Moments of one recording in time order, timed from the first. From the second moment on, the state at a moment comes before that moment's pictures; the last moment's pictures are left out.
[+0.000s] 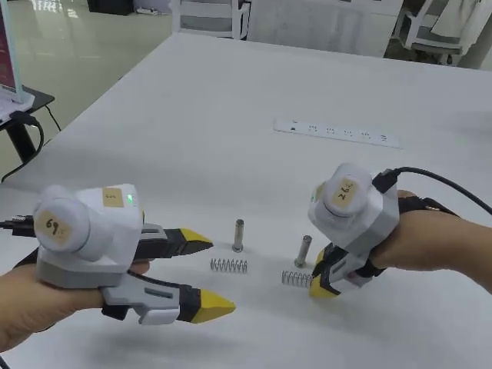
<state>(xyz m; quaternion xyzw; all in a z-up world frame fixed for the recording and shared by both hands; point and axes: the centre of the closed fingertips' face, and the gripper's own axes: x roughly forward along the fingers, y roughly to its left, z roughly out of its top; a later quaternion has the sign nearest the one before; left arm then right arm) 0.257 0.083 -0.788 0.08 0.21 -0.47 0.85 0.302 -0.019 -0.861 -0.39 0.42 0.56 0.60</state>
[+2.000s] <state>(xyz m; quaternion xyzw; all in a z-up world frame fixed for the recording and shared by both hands) 0.262 0.032 -0.793 0.17 0.22 -0.56 0.78 0.268 -0.008 -0.819 -0.39 0.39 0.58 0.61</state>
